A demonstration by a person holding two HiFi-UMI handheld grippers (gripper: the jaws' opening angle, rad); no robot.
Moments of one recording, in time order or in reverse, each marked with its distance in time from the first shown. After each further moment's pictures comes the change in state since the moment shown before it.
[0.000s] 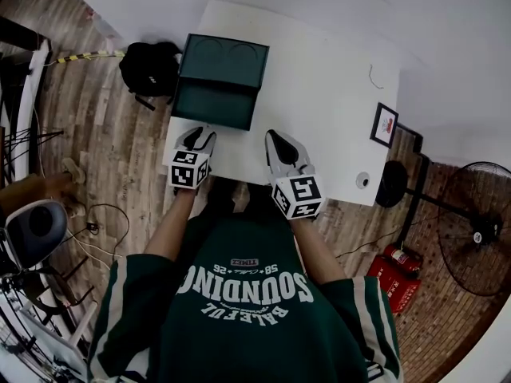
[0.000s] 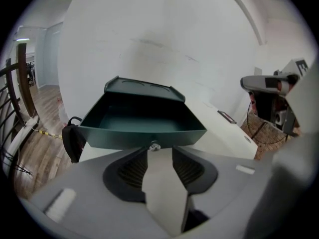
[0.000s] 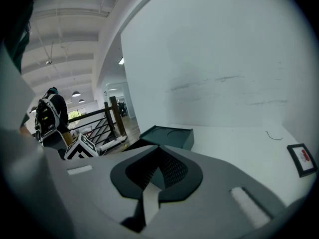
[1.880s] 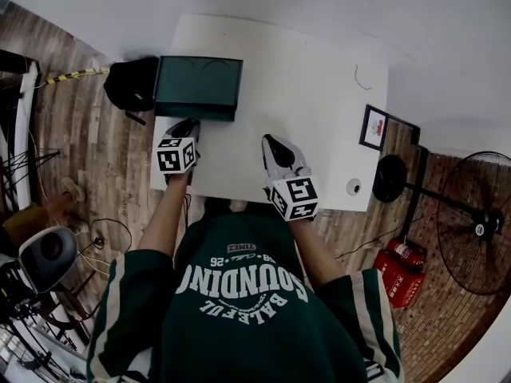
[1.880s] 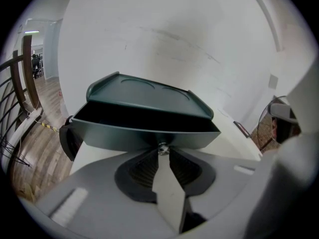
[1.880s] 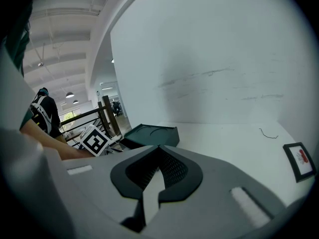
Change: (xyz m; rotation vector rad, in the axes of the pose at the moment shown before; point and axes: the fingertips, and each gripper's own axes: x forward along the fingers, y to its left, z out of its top) left arm 0.069 0.035 0.060 -0.104 0.029 0.052; right arm 0.016 -0.066 -0.004 0.049 0.036 -0.044
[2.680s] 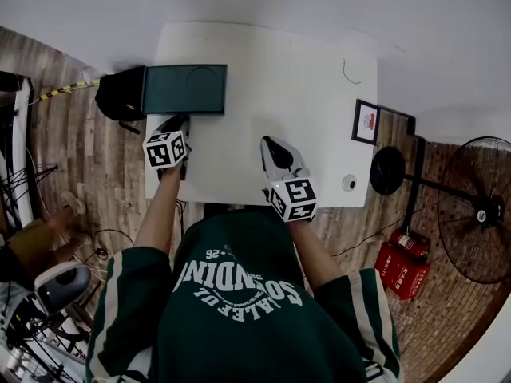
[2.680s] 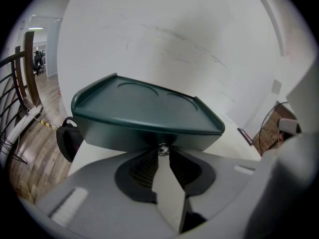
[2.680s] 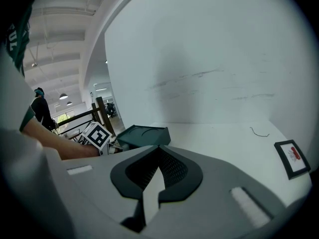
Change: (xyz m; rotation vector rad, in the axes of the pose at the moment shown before) left arm 0.023 0.008 0.030 -0.032 -0.015 0.003; right arm -0.010 -0.026 -0.001 0.030 -0.009 -0.060
